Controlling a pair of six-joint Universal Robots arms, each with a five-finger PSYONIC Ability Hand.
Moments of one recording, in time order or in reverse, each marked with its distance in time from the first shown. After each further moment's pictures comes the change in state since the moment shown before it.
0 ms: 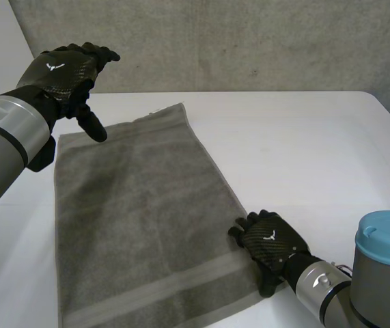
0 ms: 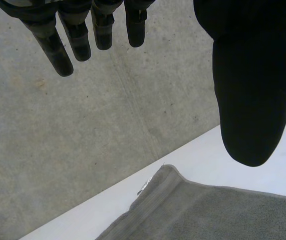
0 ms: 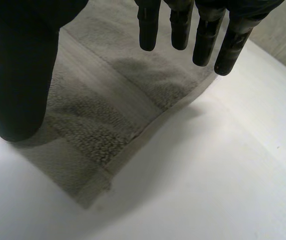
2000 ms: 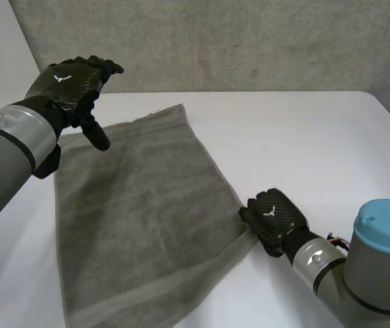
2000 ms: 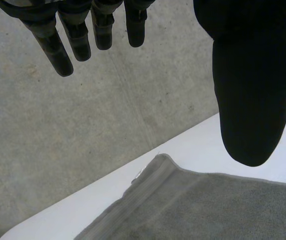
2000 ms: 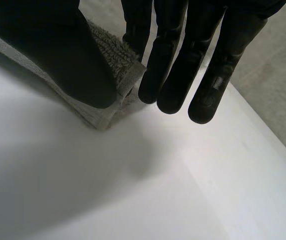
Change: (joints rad) left arm -0.001 -0.035 -0.010 -0.001 -0.001 0.007; right arm -0.041 0.065 -0.062 -0.154 -0.006 -0.134; left_hand 0.000 0.000 0.000 0.000 0.000; right_hand 0.748 0.950 0.965 0.955 0.910
